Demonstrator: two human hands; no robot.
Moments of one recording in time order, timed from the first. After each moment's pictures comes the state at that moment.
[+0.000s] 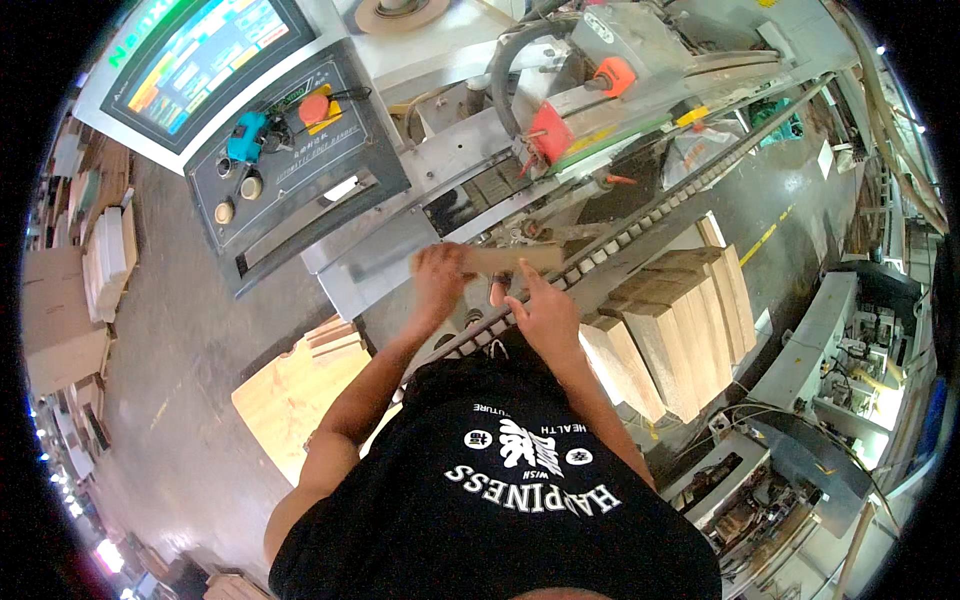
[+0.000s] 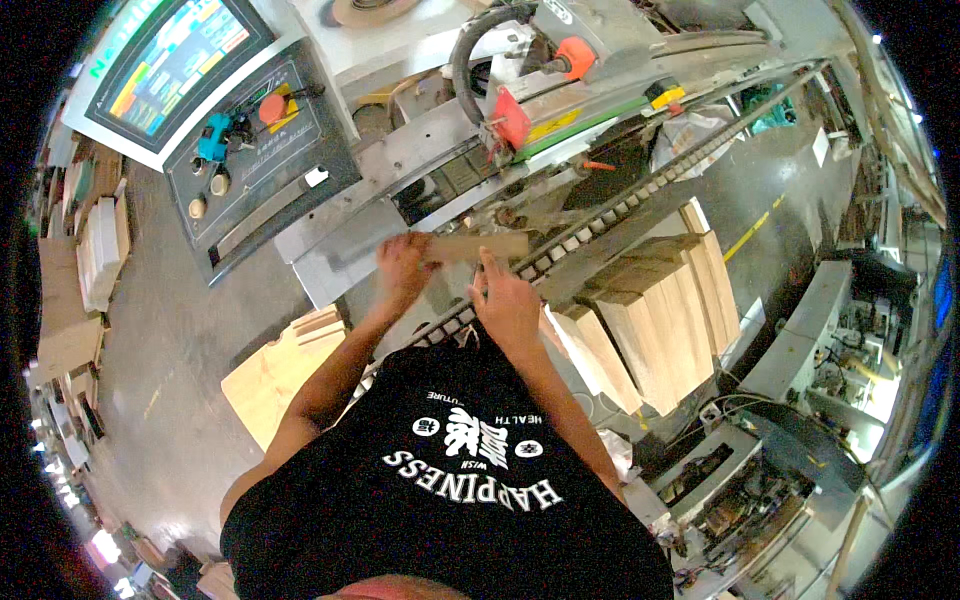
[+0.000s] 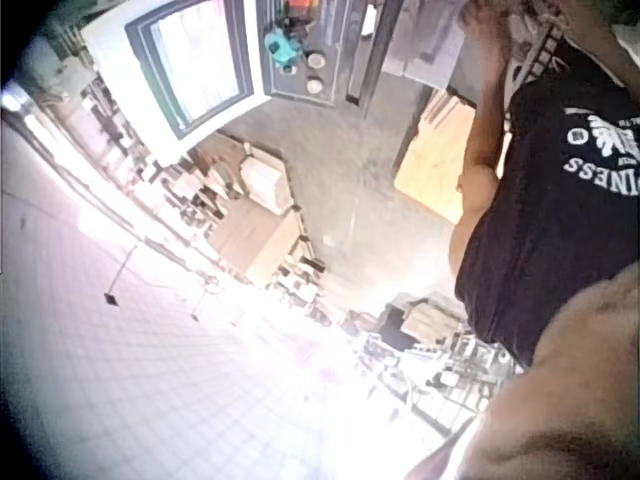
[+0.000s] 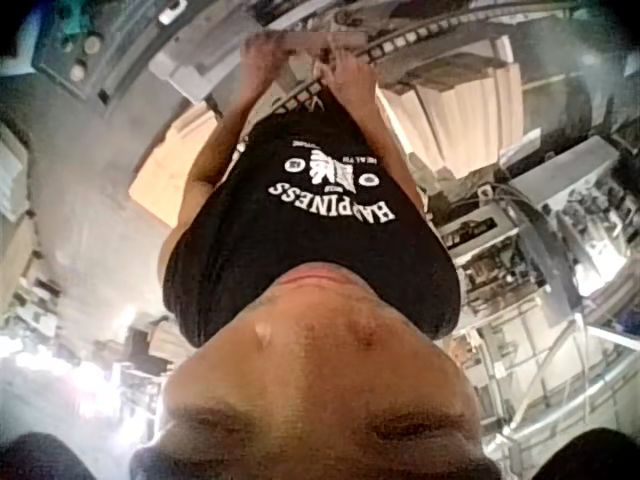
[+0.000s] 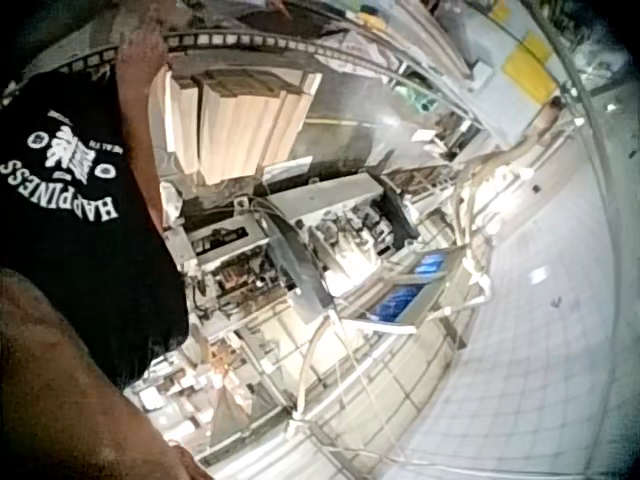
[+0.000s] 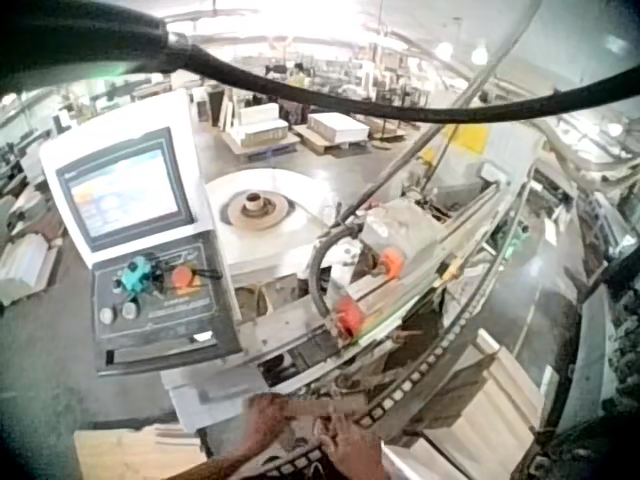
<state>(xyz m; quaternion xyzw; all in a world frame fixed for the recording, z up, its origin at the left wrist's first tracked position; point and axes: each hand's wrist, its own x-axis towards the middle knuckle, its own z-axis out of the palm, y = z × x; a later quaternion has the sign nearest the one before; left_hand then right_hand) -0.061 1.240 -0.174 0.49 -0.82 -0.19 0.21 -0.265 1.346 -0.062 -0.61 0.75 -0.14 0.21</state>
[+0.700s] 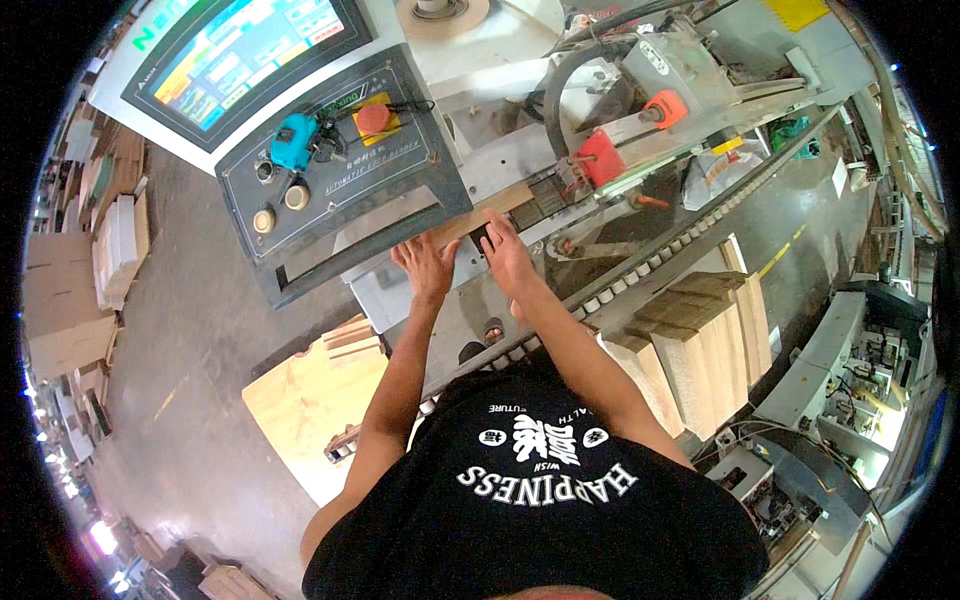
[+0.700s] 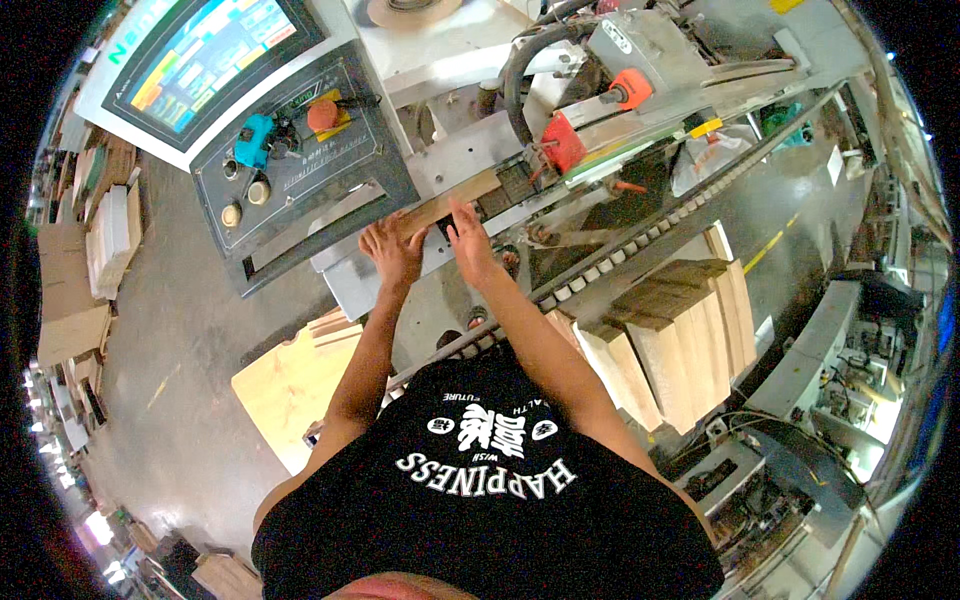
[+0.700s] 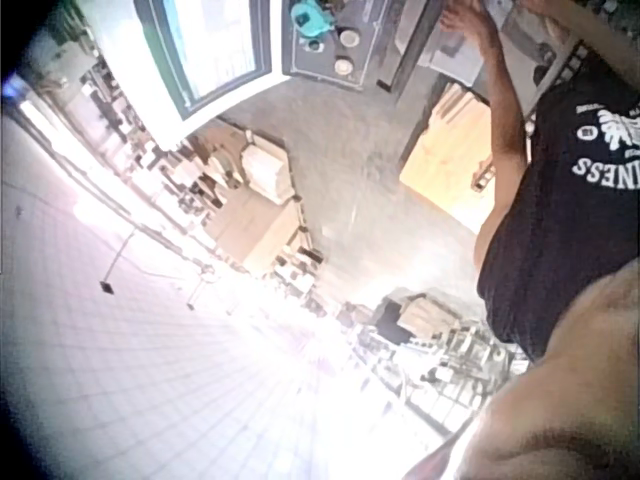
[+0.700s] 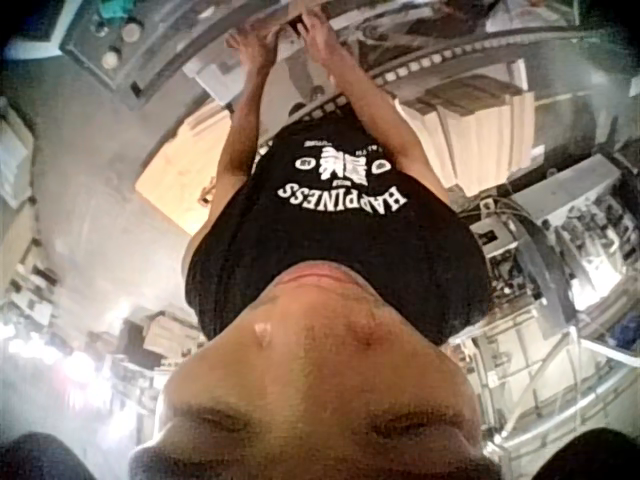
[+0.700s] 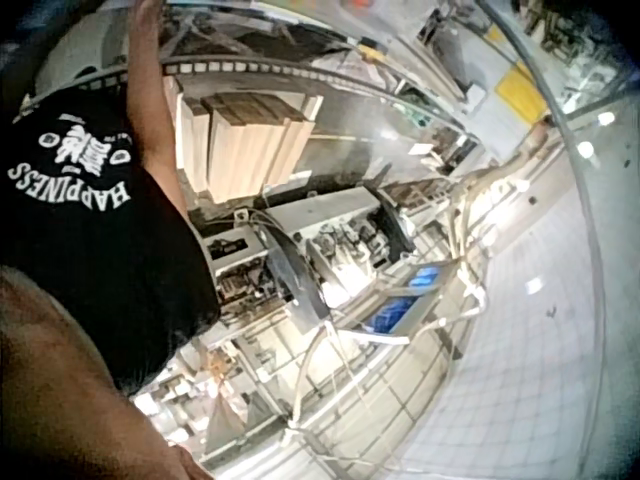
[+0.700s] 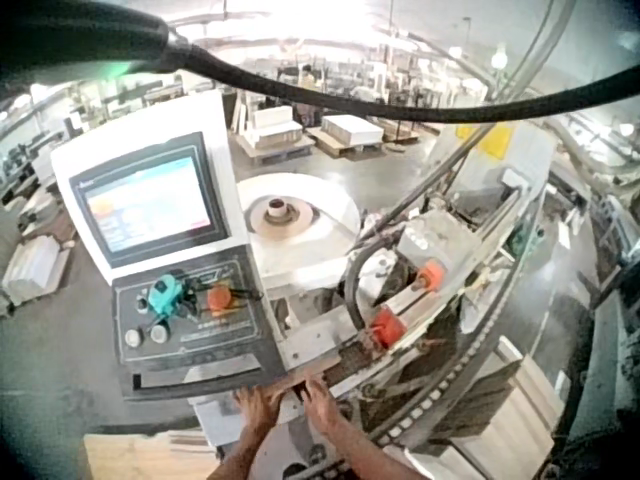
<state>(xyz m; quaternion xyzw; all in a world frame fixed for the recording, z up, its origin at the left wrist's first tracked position) 0.003 1.163 -0.237 0.67 -0.70 -0.04 0.24 -0.180 1.178 -0.215 -0.09 0.35 -0.60 0.71</state>
